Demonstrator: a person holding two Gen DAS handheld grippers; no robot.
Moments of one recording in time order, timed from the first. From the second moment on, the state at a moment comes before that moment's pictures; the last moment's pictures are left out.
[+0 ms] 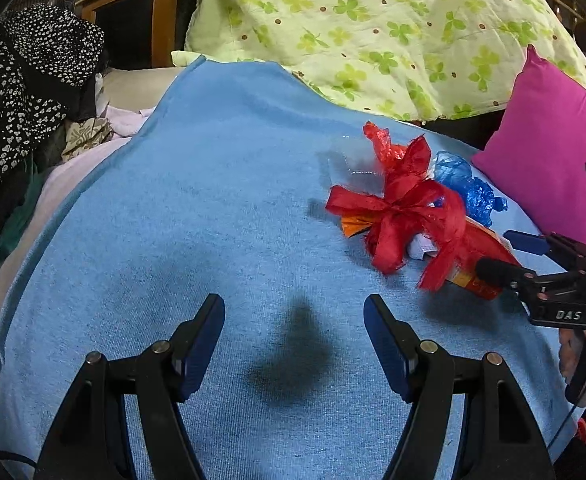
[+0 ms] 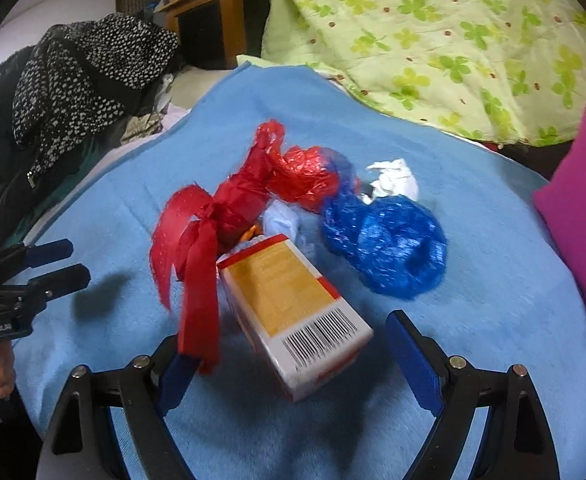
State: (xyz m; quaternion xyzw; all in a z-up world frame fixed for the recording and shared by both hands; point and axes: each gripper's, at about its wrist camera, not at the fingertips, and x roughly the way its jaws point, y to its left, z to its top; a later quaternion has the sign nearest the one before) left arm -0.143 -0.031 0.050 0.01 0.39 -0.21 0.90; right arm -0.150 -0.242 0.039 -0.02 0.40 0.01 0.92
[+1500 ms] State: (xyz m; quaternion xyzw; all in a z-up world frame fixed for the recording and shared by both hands) left arm -0.113 -0.152 0.036 0.11 0.43 -0.39 0.80; right arm -0.264 -0.256 0.048 0.10 0.38 -0.06 0.92
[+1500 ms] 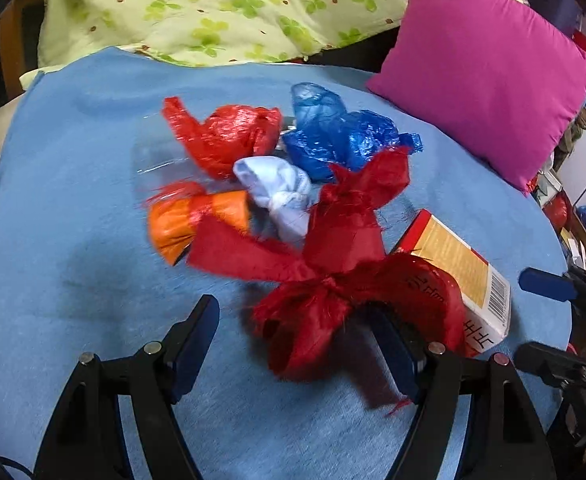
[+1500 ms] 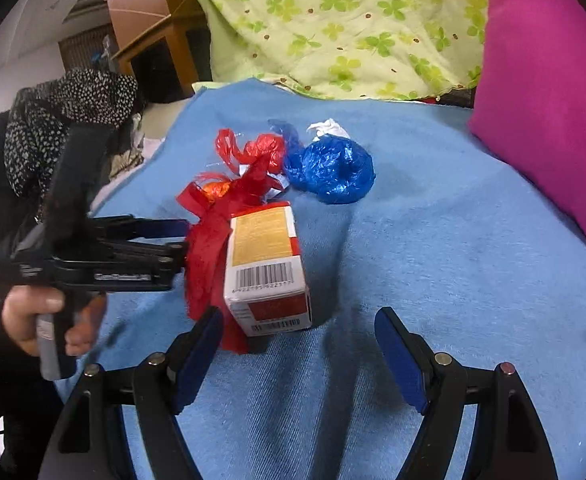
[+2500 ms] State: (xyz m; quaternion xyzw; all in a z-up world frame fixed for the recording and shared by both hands) left arm -0.143 -0.041 0.056 0.02 0.44 -0.27 0.86; right arm -0.213 -0.232 0.027 0.07 0.41 -0.07 0.91
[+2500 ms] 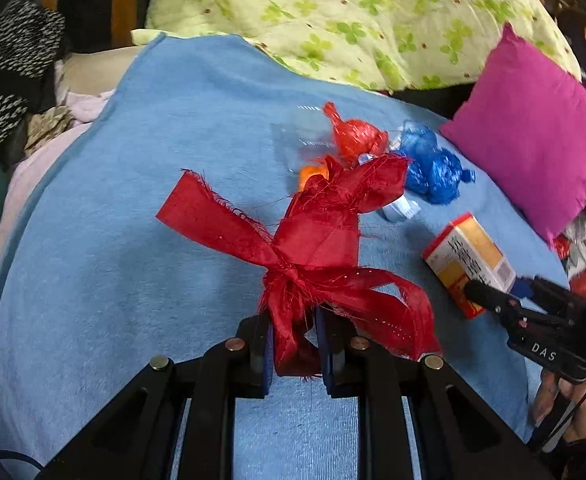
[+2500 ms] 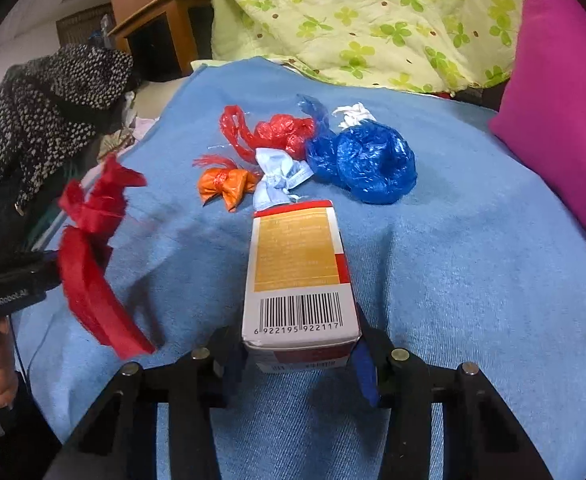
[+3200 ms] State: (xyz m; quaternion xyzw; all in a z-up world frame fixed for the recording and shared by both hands) left arm -0.209 -0.055 0.112 0.02 0.40 -0.29 0.87; right arm -0.336 -0.257 0.095 0.13 0.32 -0.14 0.93
